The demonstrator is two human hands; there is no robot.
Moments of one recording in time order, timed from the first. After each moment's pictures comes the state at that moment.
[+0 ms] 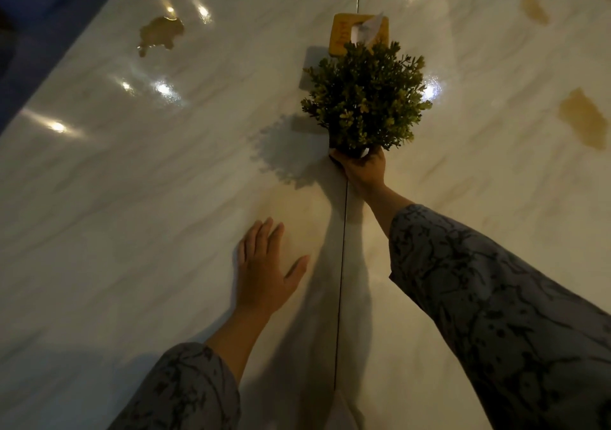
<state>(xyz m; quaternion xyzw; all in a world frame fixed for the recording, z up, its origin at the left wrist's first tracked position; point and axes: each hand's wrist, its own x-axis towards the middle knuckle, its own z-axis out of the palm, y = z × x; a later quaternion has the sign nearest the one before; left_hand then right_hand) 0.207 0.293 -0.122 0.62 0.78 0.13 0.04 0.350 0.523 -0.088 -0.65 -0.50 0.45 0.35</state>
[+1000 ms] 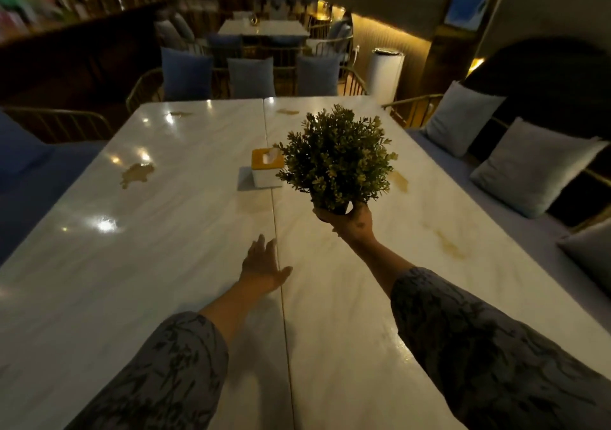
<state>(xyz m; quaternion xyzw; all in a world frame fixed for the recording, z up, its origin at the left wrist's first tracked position) 0.298 0.248 0.086 0.69 0.70 0.01 0.19 0.495 0.291 0.137 -0.63 -0.54 0.32 0.46</state>
